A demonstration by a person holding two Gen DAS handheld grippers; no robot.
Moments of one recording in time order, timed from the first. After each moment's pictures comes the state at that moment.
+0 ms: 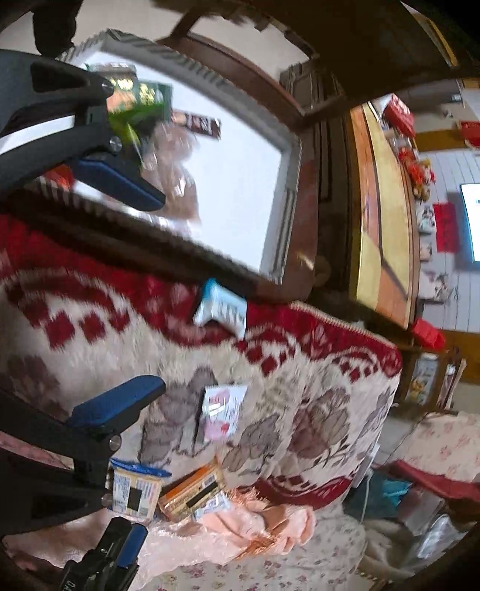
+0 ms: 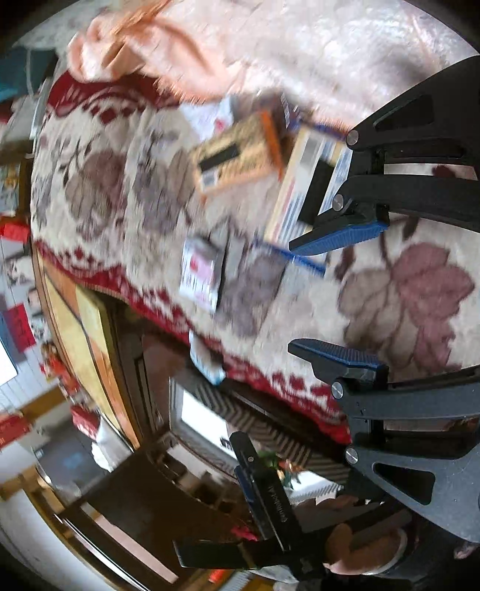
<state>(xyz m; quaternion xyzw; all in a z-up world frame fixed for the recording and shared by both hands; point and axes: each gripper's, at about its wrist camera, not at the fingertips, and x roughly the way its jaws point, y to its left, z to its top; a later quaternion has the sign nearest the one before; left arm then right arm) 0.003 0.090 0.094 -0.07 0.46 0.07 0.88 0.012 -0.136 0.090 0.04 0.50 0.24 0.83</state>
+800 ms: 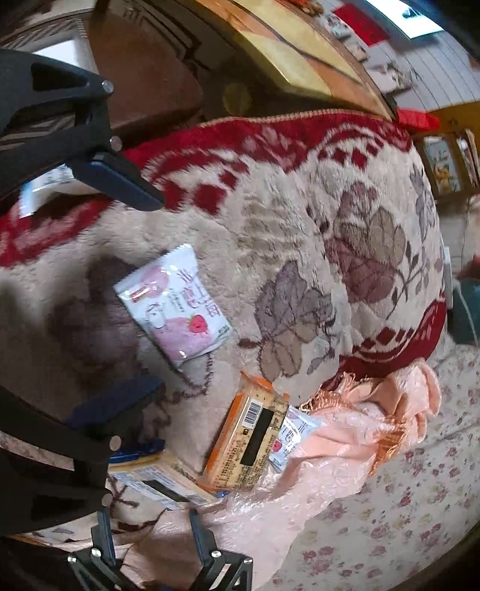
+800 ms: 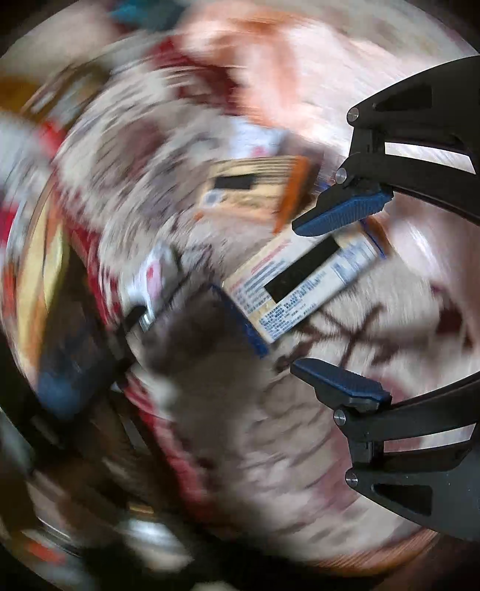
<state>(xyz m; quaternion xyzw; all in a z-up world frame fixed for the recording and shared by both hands) 0.128 0.000 0.057 0.15 0.49 -0.24 0.82 0.003 -0.125 0.047 -0.32 0.45 0.31 0.77</state>
